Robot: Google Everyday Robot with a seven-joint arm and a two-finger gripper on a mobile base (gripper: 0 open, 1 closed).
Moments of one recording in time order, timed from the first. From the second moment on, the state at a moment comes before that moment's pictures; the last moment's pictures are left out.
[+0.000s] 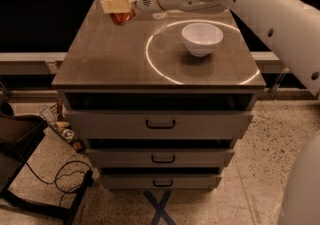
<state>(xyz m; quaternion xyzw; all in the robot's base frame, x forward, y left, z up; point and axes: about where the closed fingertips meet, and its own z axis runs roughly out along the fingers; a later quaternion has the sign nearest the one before) 0.704 0.099 0.996 -0.39 0.70 0.32 0.50</state>
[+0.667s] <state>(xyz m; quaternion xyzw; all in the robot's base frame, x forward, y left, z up) 0.691 0.111 0.994 -0.37 0.68 0.33 0.54</state>
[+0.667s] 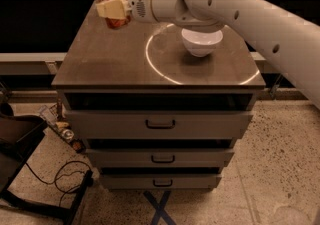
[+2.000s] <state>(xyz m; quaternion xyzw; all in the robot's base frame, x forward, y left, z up) 0.699 0.121 0.963 -0.32 0.66 0.31 0.60</state>
